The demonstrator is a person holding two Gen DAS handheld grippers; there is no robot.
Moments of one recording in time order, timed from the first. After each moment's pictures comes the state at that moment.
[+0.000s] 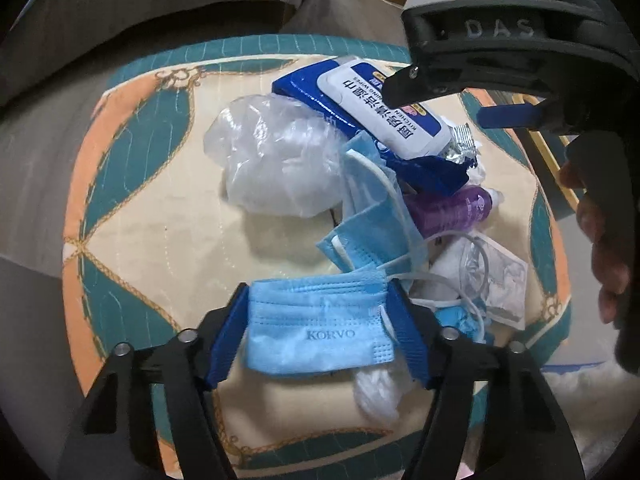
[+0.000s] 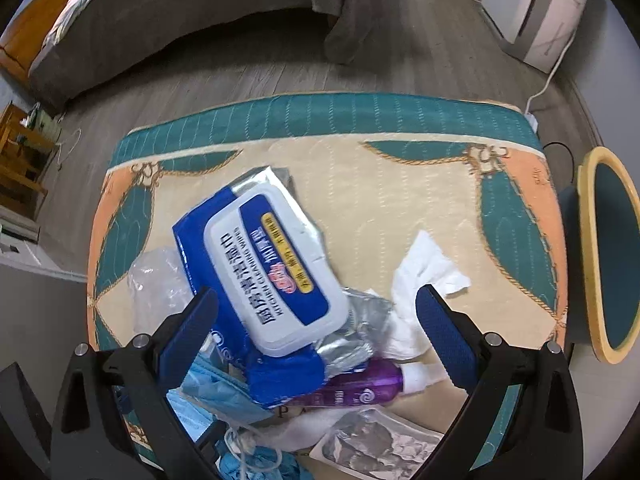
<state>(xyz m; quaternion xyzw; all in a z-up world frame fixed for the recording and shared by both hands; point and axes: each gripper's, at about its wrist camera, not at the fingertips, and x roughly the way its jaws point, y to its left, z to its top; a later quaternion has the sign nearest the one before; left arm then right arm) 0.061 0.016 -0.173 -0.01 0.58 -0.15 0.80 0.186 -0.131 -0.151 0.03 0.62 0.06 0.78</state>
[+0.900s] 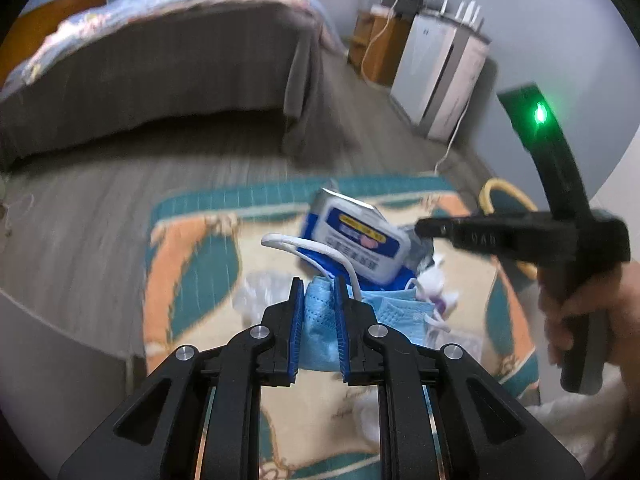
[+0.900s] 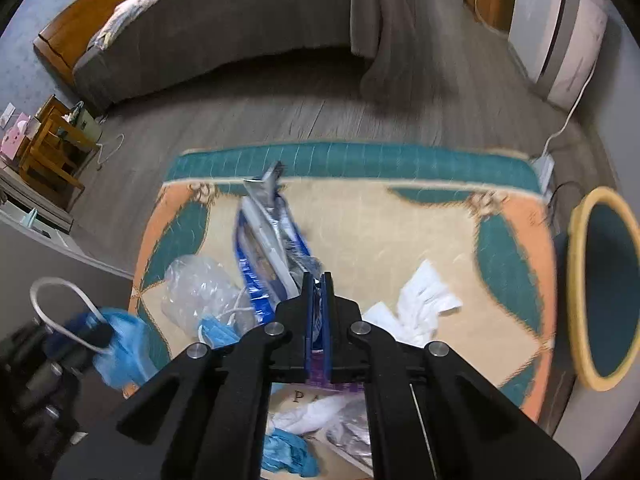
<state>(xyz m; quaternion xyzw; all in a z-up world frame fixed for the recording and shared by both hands) 0.065 0.035 -0.048 -0.01 0.44 -0.16 0.89 0.168 -0.152 -0.083 0.04 0.56 0.11 0.82</state>
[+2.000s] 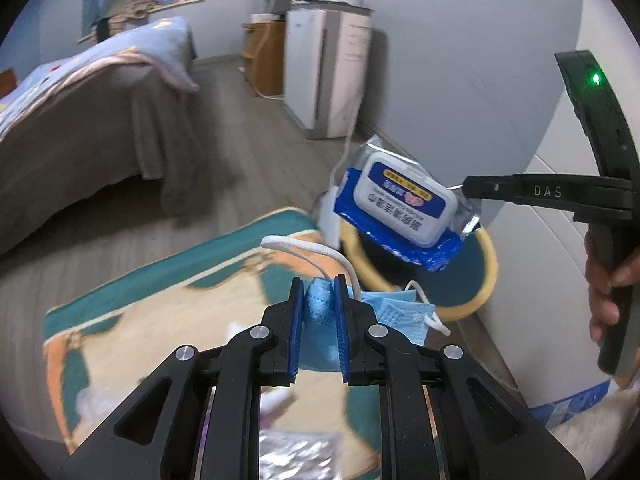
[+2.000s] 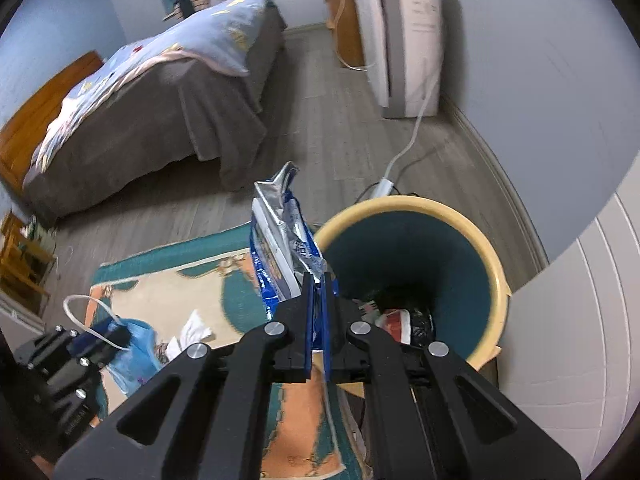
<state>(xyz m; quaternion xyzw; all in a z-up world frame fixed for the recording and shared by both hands) 0.086 -0.221 -0.034 0.09 0.40 -0.28 0.87 0.111 -0.433 -0.022 0.14 0.47 -0.04 0.87</state>
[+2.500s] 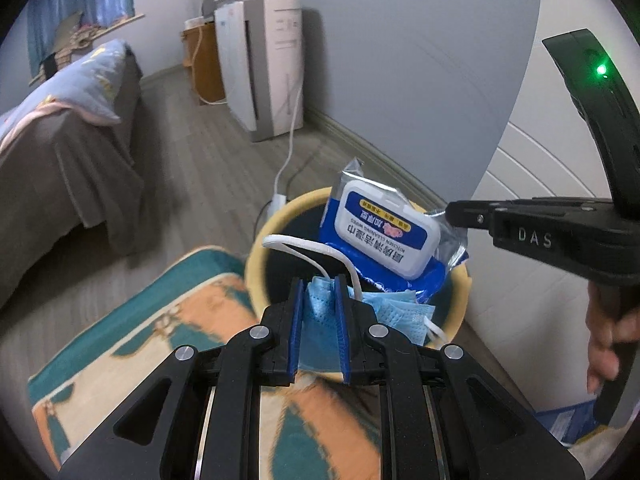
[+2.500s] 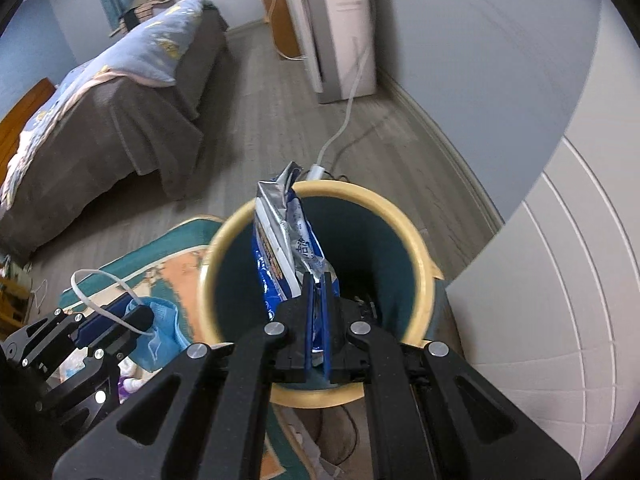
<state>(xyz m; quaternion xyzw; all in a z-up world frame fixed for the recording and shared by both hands) 0.101 -0.345 -0.053 0.15 0.40 -0.34 0.84 0.096 -0.515 -0.052 0.16 0.48 -0.12 0.85</state>
